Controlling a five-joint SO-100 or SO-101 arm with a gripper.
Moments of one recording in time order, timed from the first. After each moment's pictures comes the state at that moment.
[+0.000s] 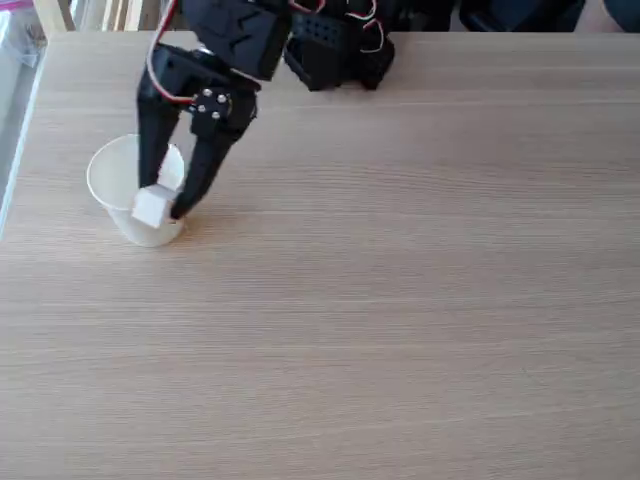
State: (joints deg) arm 37.0 108.1 110.3 36.2 -87.9
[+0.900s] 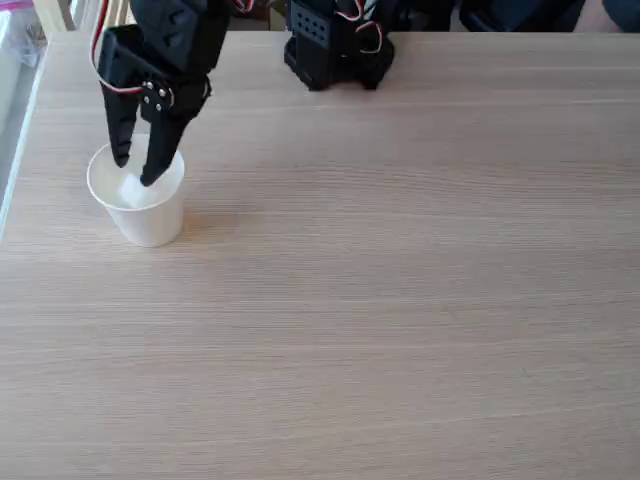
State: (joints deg) arm 46.3 103.4 104.9 53.5 -93.9
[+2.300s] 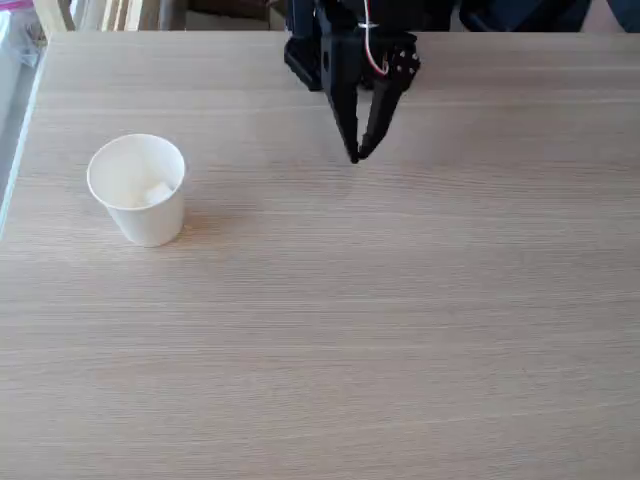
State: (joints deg) arm -0.1 171.5 161.6 61.2 -96.9
